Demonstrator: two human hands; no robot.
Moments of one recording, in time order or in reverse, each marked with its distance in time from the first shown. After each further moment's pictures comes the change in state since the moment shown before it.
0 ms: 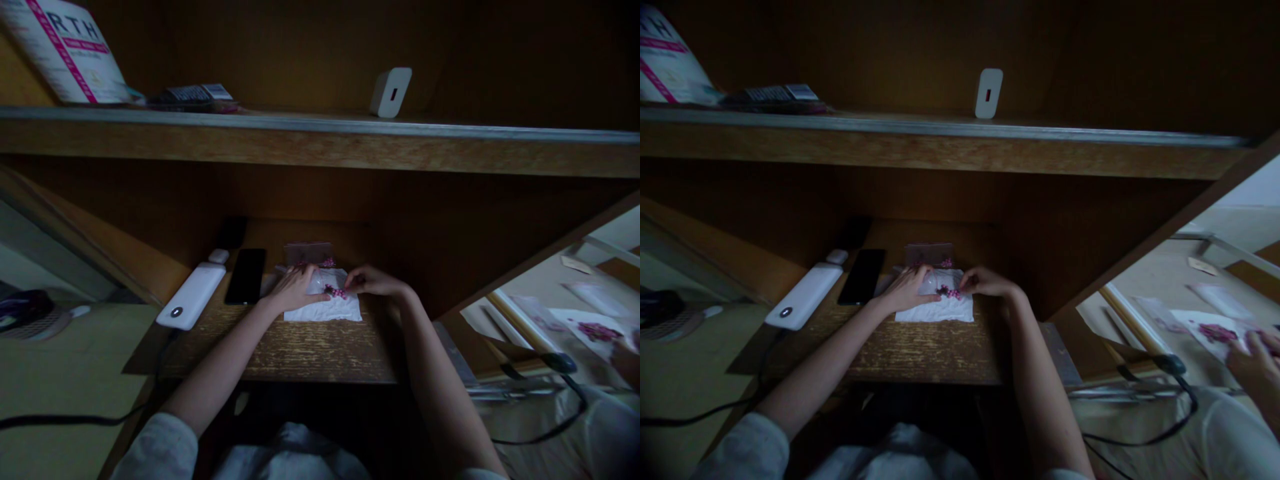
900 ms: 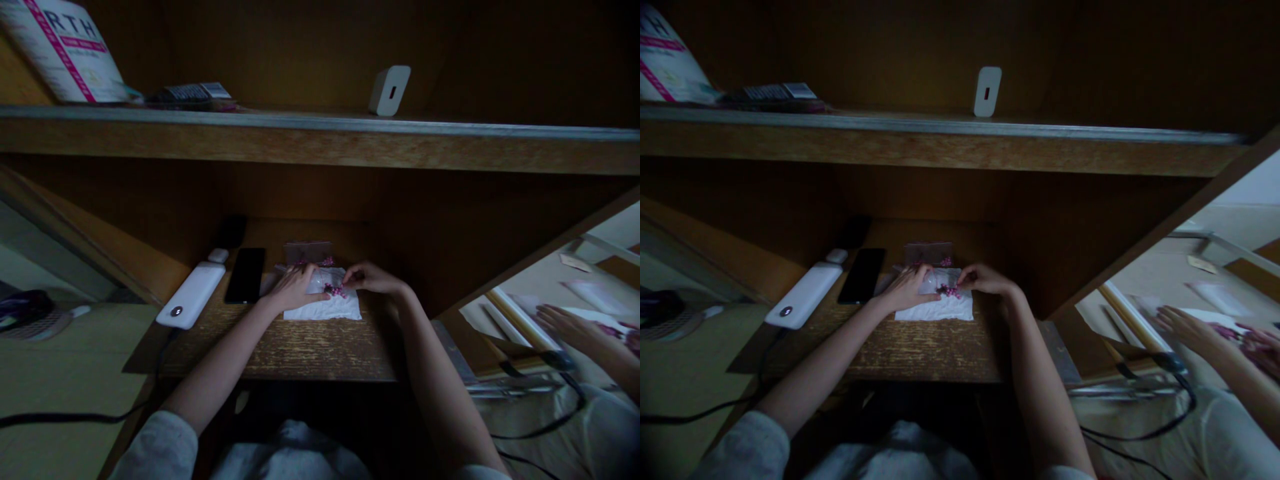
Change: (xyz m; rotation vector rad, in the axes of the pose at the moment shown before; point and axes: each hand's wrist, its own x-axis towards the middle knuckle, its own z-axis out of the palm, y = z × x) left_hand 0.000 0.000 0.000 -0.041 -0.009 0.009; right_hand -0.002 -0.014 0.001 -0.002 0.068 -0.038
